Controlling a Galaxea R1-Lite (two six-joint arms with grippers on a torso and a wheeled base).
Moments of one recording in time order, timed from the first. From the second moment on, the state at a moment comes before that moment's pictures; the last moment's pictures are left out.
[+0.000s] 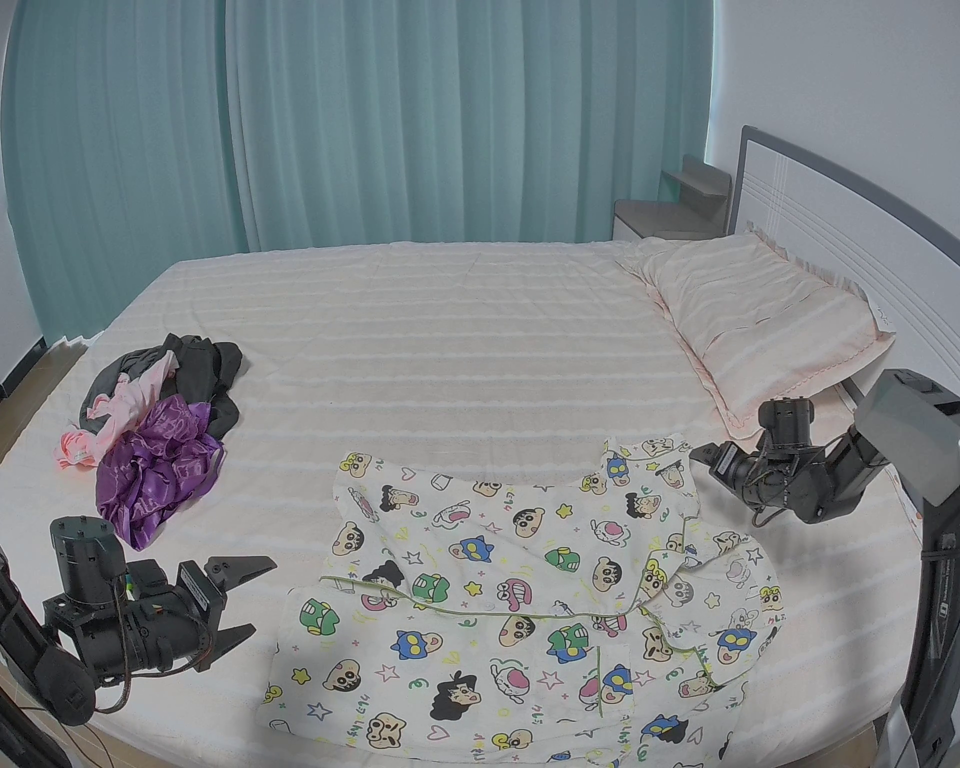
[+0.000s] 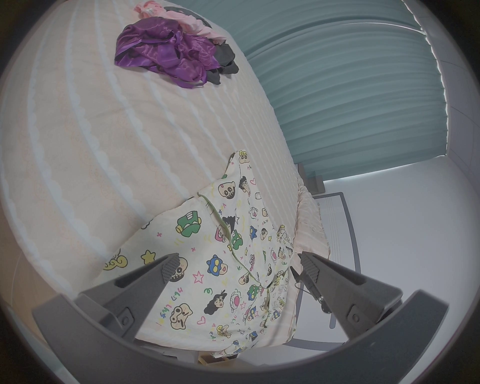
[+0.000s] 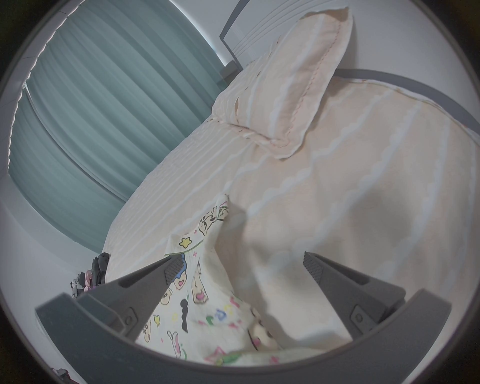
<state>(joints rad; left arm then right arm) -0.08 1.71 -0.02 -1.14 -0.39 -1.08 0.04 2.37 -1.11 -0.66 0.04 0.66</state>
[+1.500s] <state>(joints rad) -0.25 1.85 -0.03 -1.09 -0.12 -1.13 0.24 2.22 -0.02 -1.55 0.05 0.75</state>
